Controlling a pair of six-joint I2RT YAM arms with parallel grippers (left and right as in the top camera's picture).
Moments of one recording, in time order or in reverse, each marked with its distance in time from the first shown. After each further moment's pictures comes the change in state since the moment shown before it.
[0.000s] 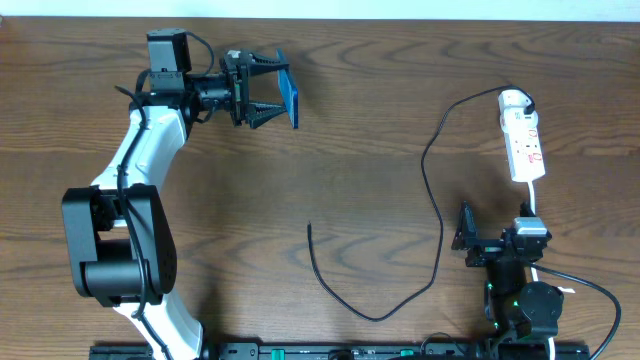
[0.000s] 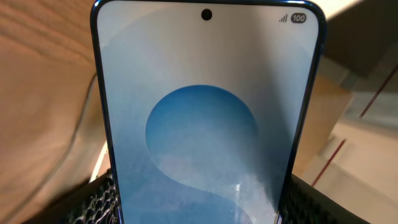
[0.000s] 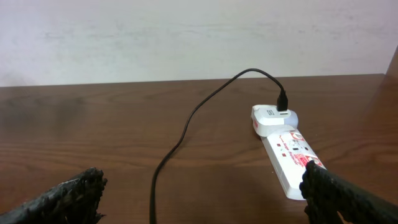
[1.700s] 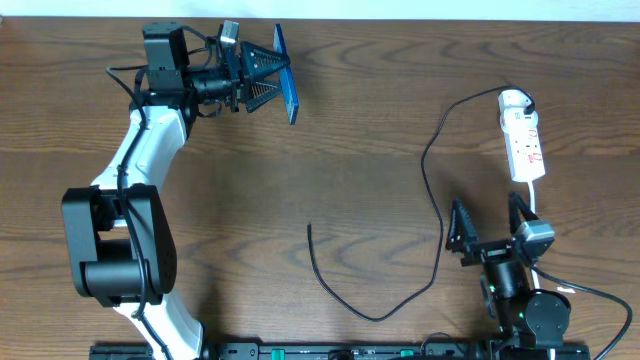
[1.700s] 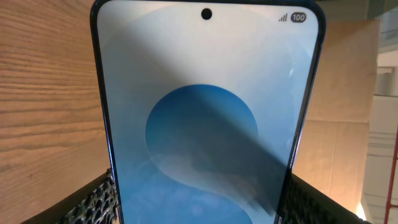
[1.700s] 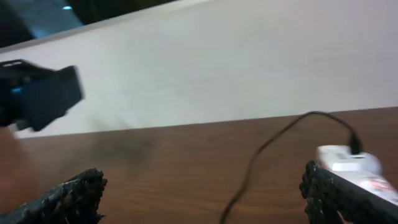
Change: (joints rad) left arm 0.000 0.000 0.000 0.156 -0.042 0.375; right arm 0.000 -0.002 0.000 0.185 -0.195 0.183
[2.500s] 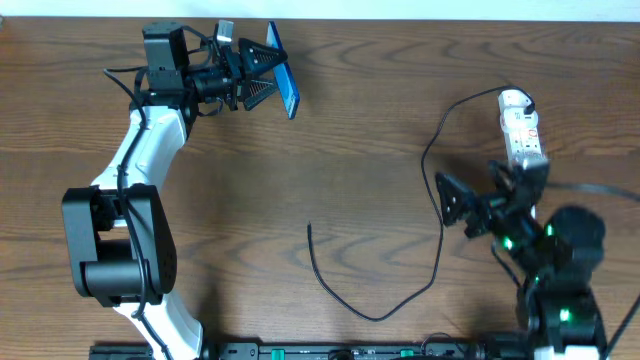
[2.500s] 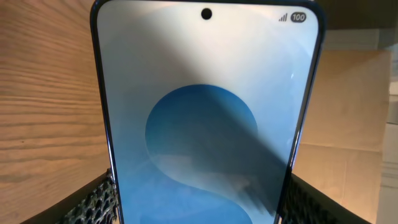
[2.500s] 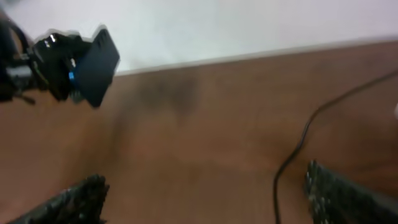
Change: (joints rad) left arm 0.000 0.000 0.000 0.000 -0.106 -0.036; right arm 0.000 0.662 0.587 -0.359 -0.238 -0.013
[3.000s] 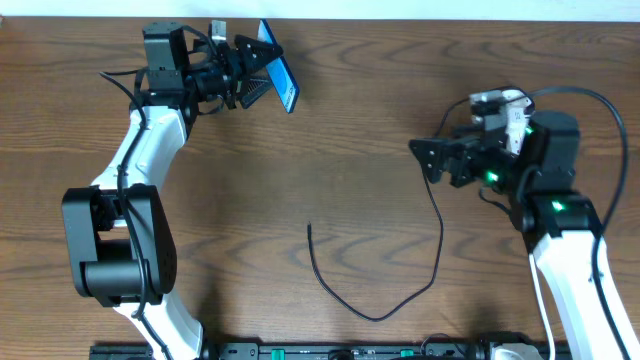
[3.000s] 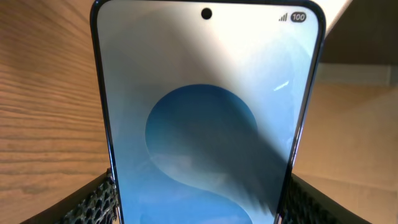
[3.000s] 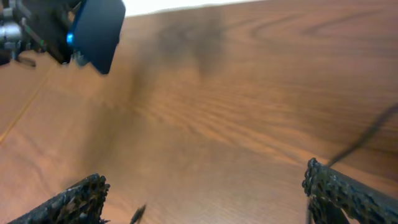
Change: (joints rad) left arm 0.000 0.000 0.000 -0.002 -0.128 -0.051; right arm 0.047 0.539 0.328 -0.109 -0.170 -0.130
